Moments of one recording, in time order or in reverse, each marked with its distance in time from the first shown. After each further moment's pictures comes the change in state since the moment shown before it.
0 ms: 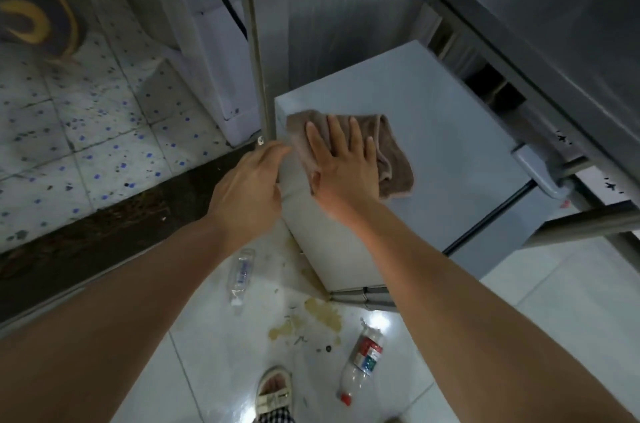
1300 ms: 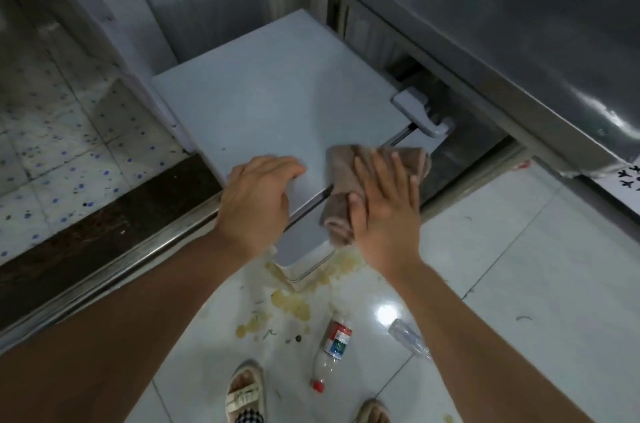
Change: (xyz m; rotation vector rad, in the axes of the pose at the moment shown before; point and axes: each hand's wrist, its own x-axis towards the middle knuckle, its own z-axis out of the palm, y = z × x) left_hand -0.026 0.163 0.094 0.026 0.033 0.181; right_hand -0.173 0.177 0.031 0.225 0.387 0.204
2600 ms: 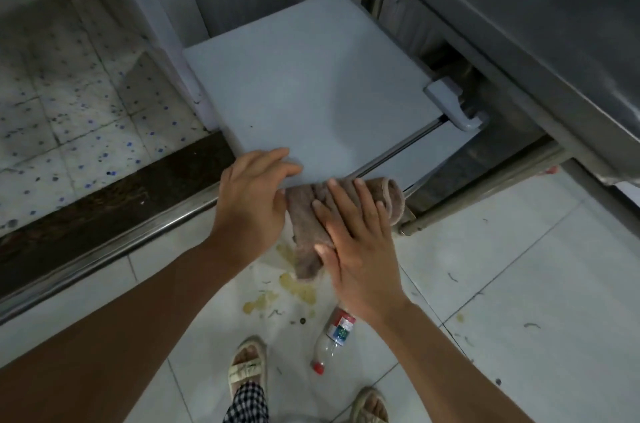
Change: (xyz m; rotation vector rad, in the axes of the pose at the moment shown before) left_hand -0.042 -0.016 -0.004 -0.055 0.098 -0.111; right_hand -0.054 -0.042 0.014 0.134 -0.036 -0.330
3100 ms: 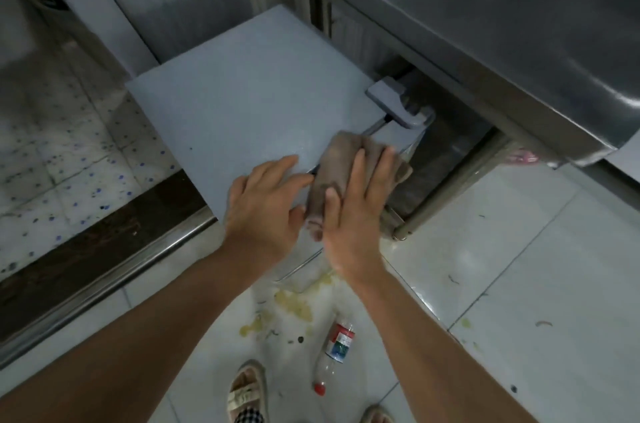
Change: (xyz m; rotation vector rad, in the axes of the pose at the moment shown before) left_hand 0.027 0.064 0.049 0.220 -0.144 0.055; right_hand 0.034 0.054 -0.007 0.362 0.191 0.489
